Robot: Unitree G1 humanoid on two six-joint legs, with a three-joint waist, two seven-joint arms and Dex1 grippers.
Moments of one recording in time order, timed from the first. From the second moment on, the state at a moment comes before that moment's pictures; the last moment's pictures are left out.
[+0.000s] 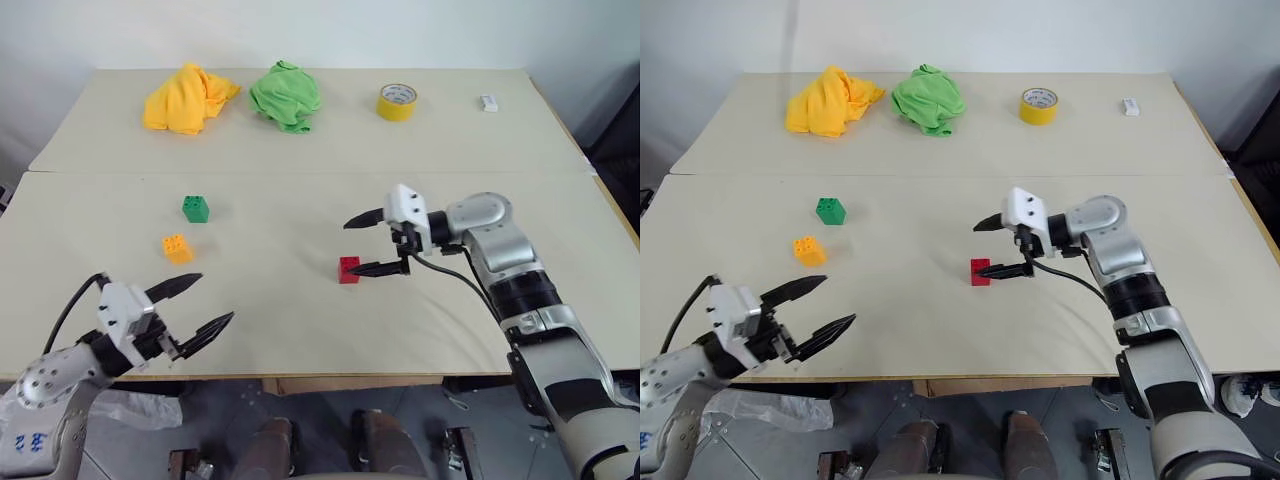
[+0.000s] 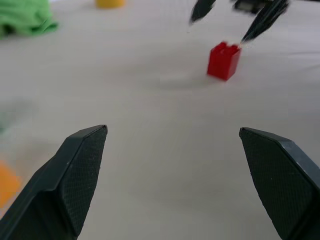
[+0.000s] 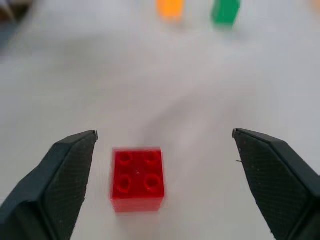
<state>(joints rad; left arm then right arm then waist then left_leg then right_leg) 0.29 0.58 0.45 -0.35 -0.53 0.15 -0.81 -0.81 -0.49 0.14 0.48 0.26 0.00 1.44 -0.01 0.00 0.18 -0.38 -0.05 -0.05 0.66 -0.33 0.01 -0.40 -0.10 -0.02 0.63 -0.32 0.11</state>
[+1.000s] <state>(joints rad) -0.67 0.69 0.24 0.15 -0.45 0.87 -0.16 -0.41 -0.52 -0.13 0.08 0.53 0.11 1.21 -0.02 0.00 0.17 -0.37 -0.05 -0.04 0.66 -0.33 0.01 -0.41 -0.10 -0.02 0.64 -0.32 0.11</state>
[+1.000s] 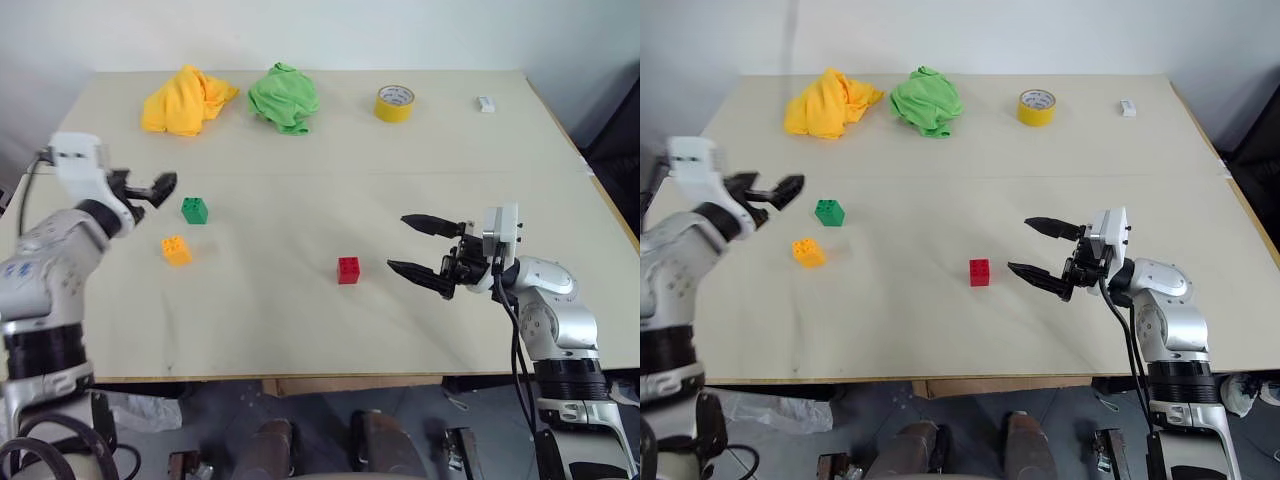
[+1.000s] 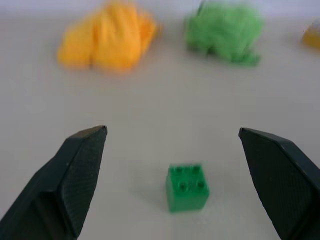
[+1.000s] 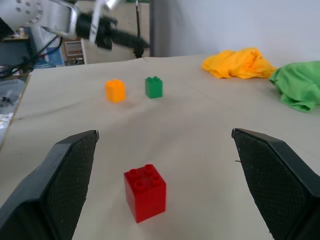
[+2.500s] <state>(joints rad) -0.90 0.57 -0.32 0.50 -0.11 0.12 -1.32 -0.15 -0.71 -0.25 -0.10 0.57 0.16 1.13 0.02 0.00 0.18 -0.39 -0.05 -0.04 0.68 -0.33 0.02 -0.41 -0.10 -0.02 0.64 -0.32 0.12</state>
